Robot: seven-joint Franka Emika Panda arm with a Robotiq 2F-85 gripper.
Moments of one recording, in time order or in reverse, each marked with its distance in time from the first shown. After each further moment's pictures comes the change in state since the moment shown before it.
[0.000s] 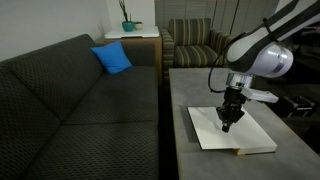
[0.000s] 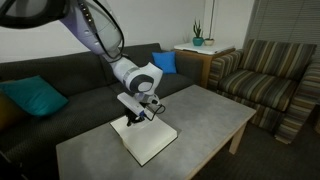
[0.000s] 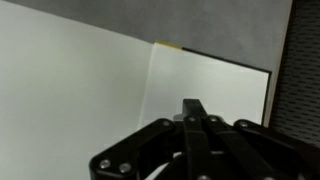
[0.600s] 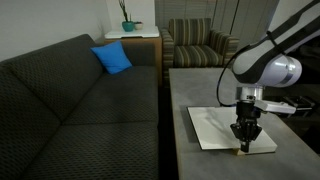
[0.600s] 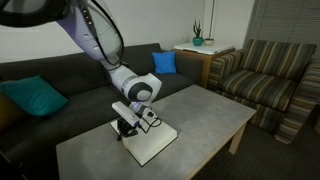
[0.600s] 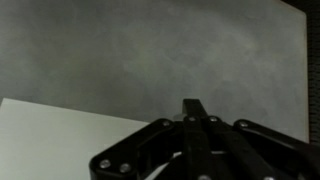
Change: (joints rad) arm 0.000 0.000 -0.050 -0.078 -0.002 -0.124 0.013
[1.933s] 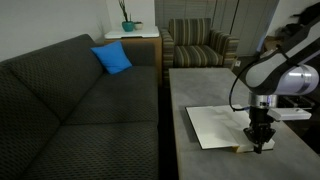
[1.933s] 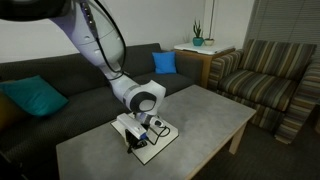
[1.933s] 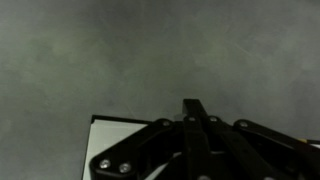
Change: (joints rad) arm 0.000 -0.006 -0.101 -0.086 -0.001 0.174 0.005
